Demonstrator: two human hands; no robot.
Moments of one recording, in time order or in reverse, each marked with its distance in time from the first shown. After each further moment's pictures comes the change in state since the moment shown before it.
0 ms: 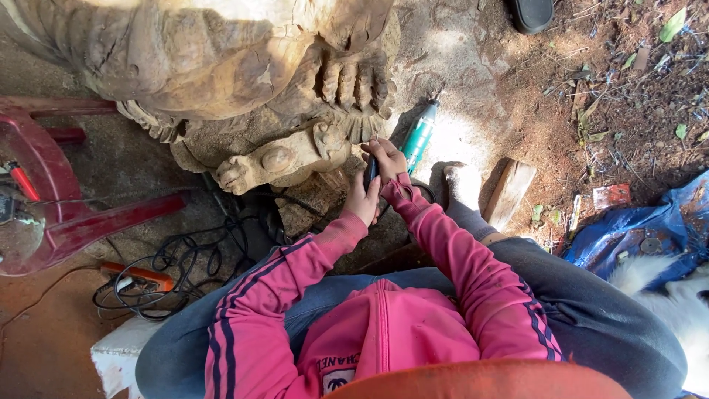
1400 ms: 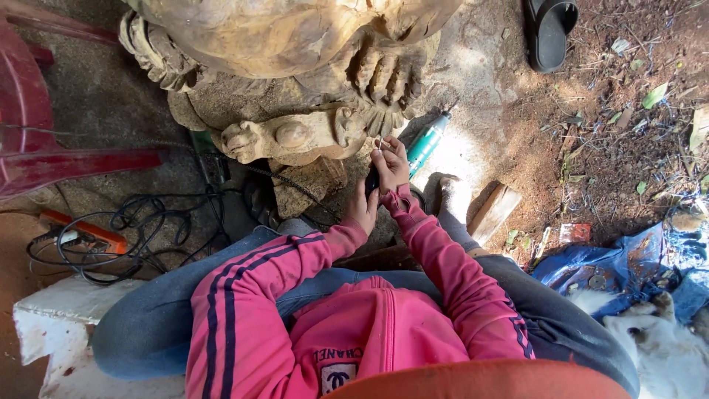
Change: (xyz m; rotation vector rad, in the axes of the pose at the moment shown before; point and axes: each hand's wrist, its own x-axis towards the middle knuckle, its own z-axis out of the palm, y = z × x) left_hand 0.005 -0.079 0.011 0.119 0.141 0.341; right_hand -0.019 0.004 -0.004 -0.443 -0.284 -0.512
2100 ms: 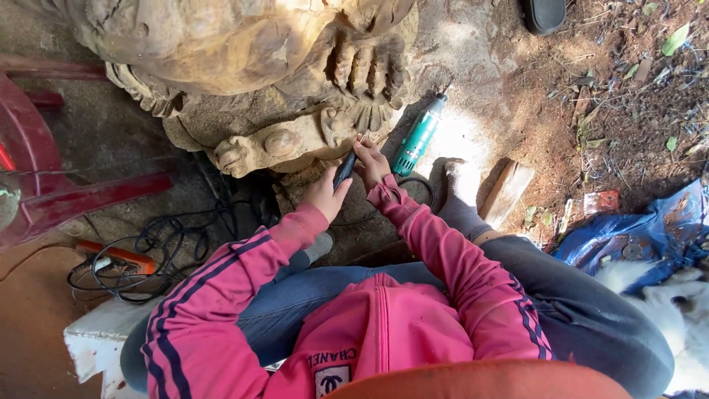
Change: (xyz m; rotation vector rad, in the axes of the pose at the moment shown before) left_hand 0.022 0.045 -0.106 0.531 -0.261 -0.220; right_hand -0.005 0.023 0.050 0.533 0.222 0.566
